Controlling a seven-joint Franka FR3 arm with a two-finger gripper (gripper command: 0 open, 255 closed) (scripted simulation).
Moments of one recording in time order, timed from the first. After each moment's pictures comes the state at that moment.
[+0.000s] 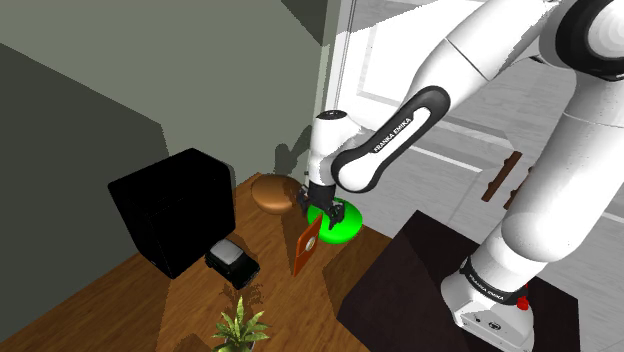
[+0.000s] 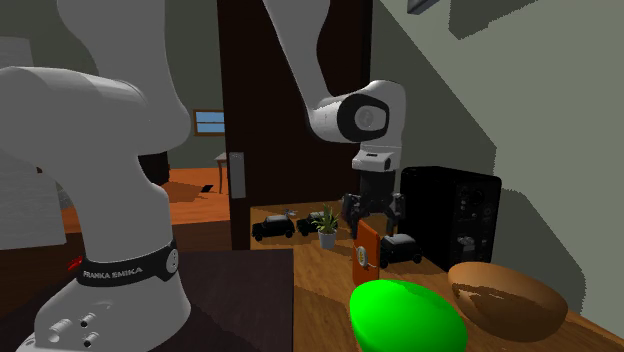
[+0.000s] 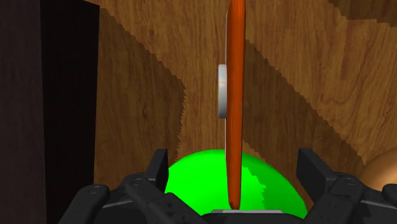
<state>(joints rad) -0.19 0.15 0.50 -2.49 -0.09 2.58 1.78</state>
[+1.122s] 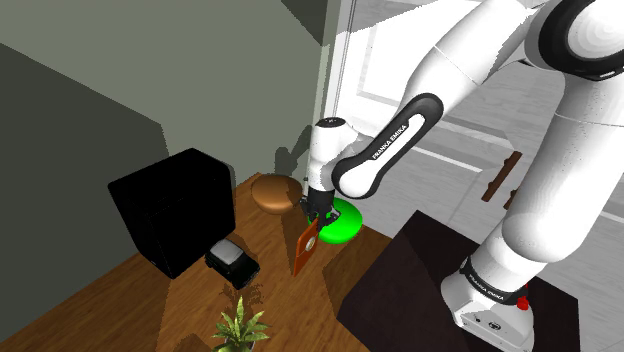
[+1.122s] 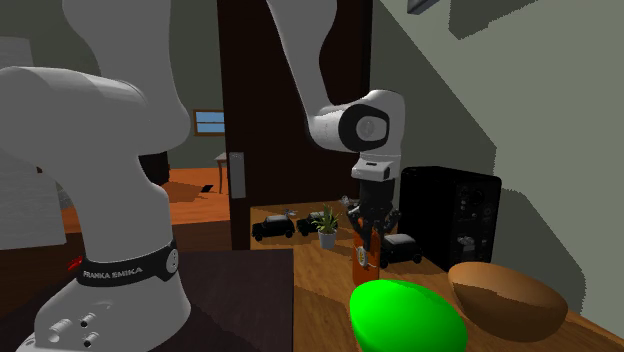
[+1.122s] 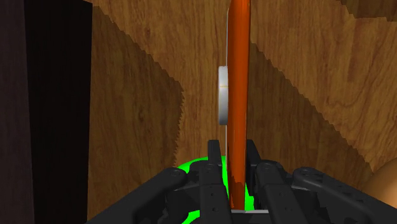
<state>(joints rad) -0.17 0.20 0.48 -2.49 -0.14 2.62 1.82</state>
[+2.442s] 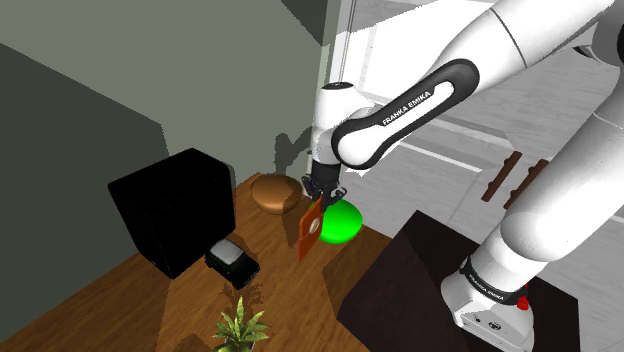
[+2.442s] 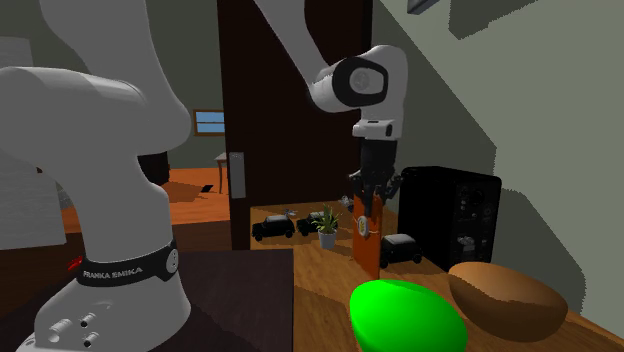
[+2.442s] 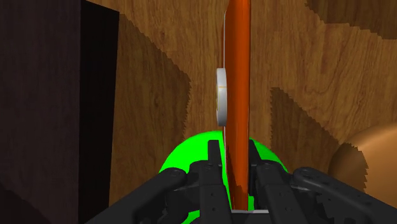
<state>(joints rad) -0.20 -0.03 0.52 -2.47 0.05 2.40 1.68</state>
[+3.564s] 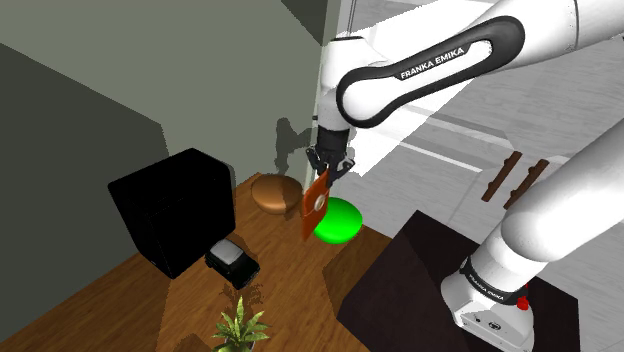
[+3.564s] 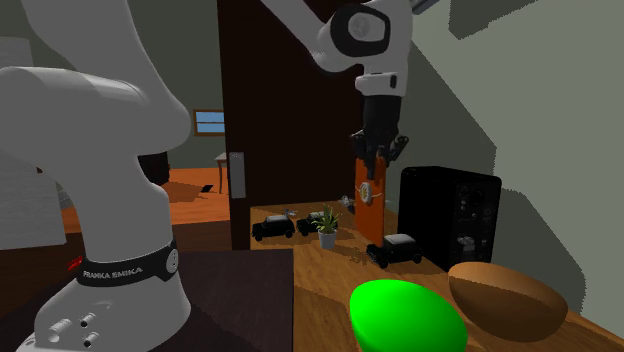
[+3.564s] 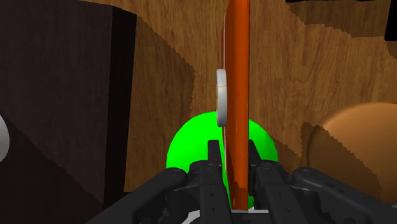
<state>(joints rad) -0.20 -0.20 0.49 -2.38 0.14 2.16 1.60</state>
